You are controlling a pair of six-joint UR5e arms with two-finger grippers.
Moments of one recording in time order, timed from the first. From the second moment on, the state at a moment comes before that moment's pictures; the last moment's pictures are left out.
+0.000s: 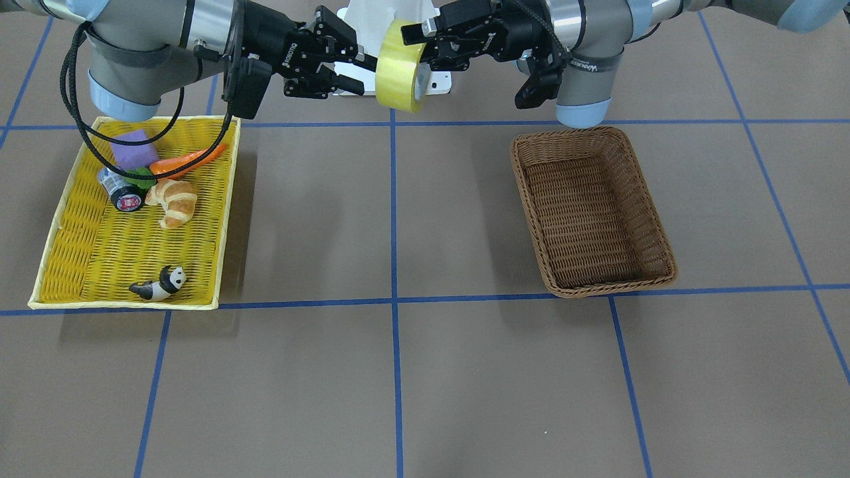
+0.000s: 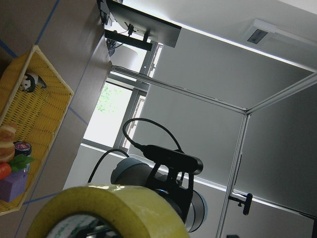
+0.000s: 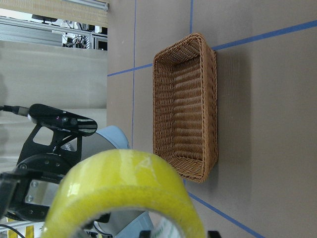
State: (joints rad) left arm -0.53 -2.05 -1.70 -3.35 -1.68 -2.24; right arm 0.69 -1.10 1.79 -0.36 2.26 1.76
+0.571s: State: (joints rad) left arm -0.53 -2.03 -1.72 -3.35 -1.69 -2.24; right arm 0.70 -1.13 1.80 -0.34 2.27 1.76
